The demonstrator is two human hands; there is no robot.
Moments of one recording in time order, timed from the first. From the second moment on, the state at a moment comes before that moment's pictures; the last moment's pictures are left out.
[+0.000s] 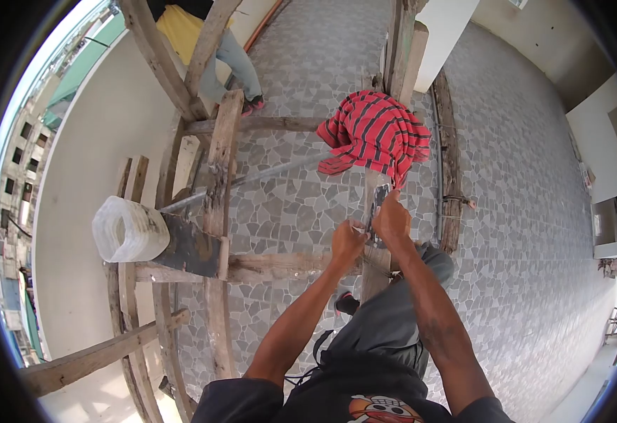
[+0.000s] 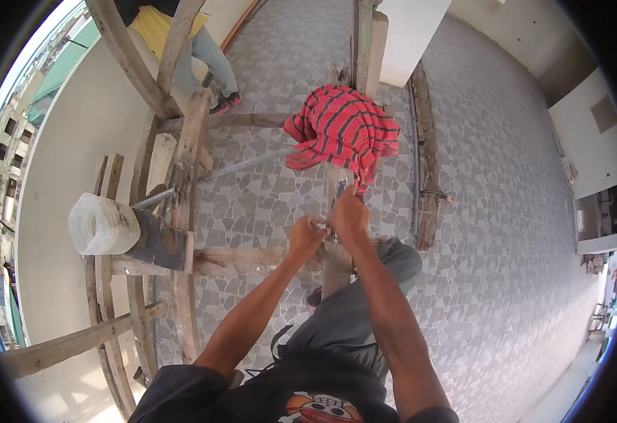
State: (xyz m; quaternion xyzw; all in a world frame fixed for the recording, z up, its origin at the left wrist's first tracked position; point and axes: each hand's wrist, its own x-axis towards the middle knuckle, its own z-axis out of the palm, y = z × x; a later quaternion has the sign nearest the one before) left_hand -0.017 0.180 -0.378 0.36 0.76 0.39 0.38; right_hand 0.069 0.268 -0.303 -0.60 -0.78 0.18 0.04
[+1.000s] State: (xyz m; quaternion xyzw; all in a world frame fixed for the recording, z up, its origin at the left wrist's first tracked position) left_hand -0.028 0.162 -0.411 0.34 0.59 0.54 0.50; right_hand 0.072 0.253 -0.305 -0.56 -0.81 0.17 0.00
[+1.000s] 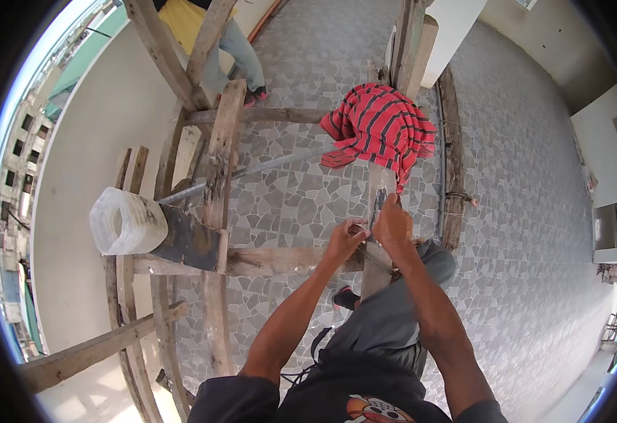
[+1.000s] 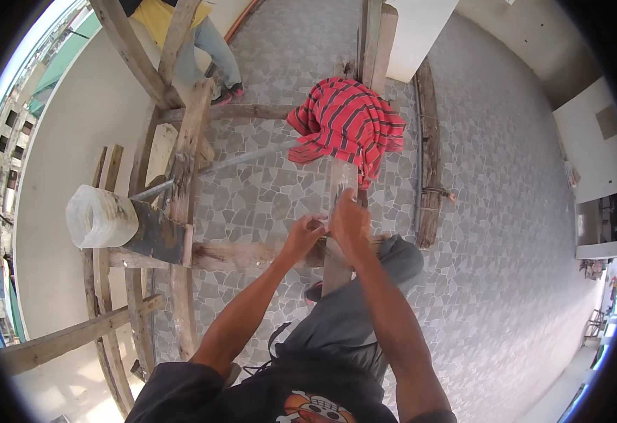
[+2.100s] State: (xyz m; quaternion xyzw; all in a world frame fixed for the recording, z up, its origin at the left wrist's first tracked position) left_hand -0.030 0.167 -0.405 0.34 0.58 0.52 0.52; right_hand 0.091 0.224 -0.301 -0.55 -0.82 0.15 -0.01
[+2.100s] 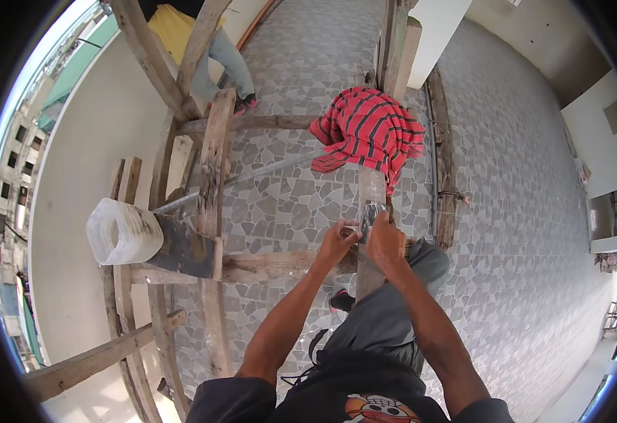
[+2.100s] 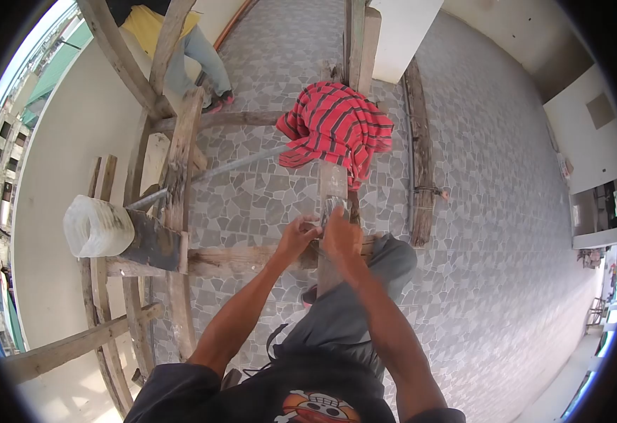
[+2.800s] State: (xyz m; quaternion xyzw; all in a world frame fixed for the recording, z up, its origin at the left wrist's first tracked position) left_hand -0.035 0.164 -0.416 0.37 0.53 0.50 0.58; right_hand 0.071 0.253 -0.288 -0.52 -0.83 0.21 0.04
